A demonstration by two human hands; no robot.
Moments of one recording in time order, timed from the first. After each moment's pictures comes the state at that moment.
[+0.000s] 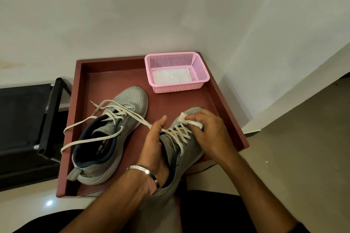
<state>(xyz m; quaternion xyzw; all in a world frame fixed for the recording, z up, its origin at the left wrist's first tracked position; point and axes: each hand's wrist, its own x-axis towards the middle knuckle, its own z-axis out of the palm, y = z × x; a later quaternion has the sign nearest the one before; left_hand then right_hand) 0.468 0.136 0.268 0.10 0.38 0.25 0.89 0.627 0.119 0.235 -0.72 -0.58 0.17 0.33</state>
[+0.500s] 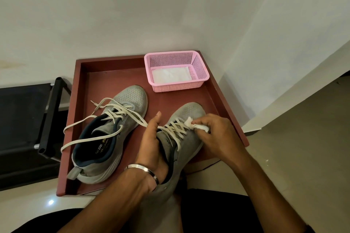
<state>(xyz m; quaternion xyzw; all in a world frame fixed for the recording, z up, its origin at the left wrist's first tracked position) 0.467 0.139 0.266 0.11 0.38 0.28 0.87 0.637 0.105 0.243 -0.74 -0.56 0.22 0.30</state>
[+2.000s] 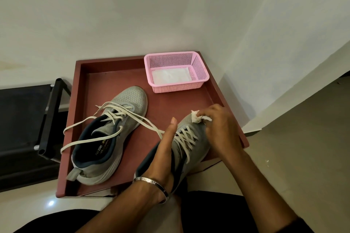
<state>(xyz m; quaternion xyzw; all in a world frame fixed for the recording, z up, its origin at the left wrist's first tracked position) 0.480 0.115 0.263 0.20 0.35 0.28 0.87 0.634 0.121 0.241 -0.78 -0.56 0.08 0.27</state>
